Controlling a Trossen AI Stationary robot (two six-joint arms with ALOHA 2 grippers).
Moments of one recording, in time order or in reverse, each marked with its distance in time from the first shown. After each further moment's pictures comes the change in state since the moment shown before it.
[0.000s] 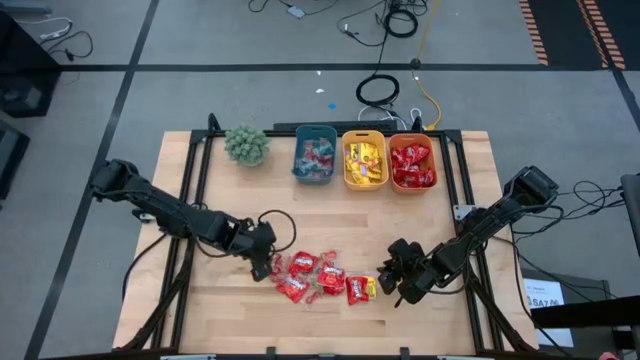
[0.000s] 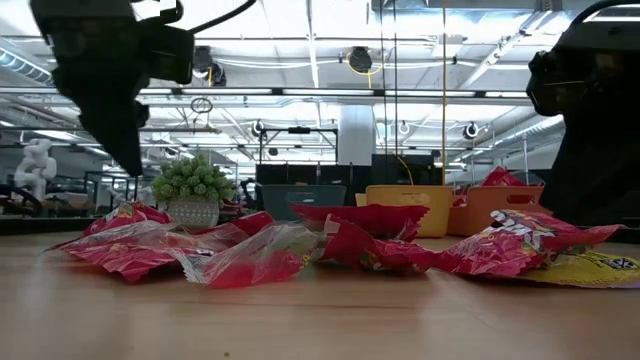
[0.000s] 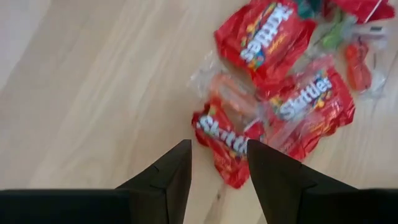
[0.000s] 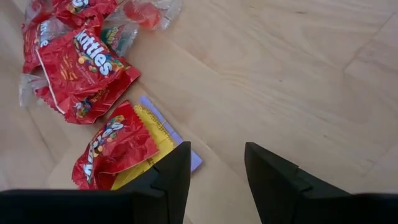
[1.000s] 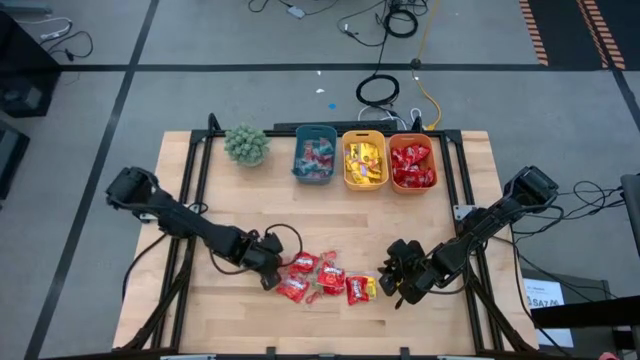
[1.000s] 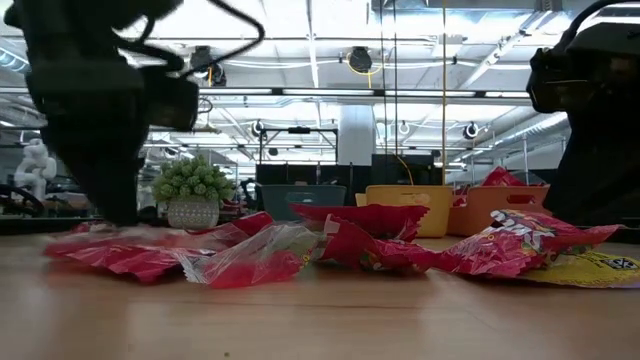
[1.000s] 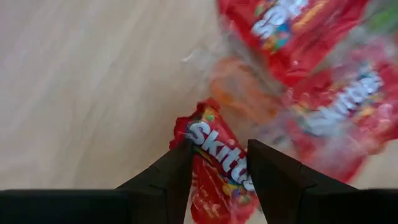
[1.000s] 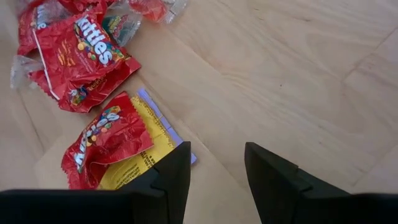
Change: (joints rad) left arm -0.050 0.202 -0.042 0.182 -0.019 -0.121; right arm 0.000 0.000 0.000 -0.009 -0.003 -0.090
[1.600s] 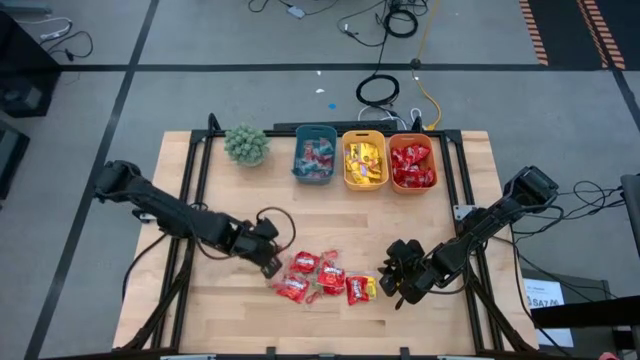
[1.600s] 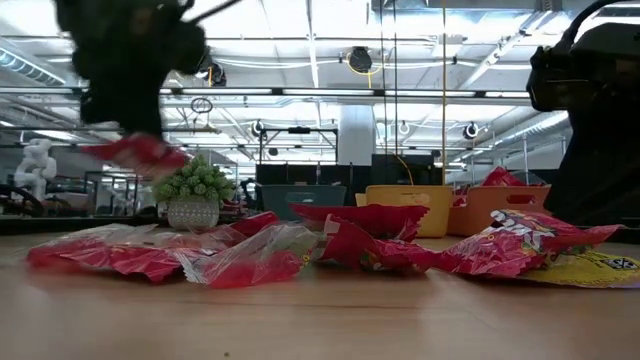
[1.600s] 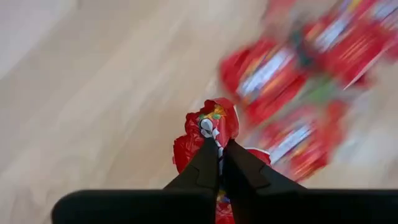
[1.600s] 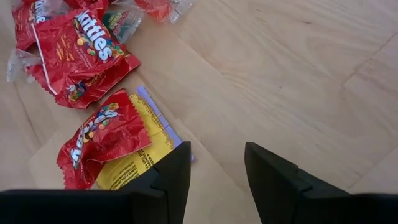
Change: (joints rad) left arm 0.041 -0.164 0.103 -0.193 -0.060 -0.114; right arm 0.000 0.000 0.000 -0.002 0.000 -0.032
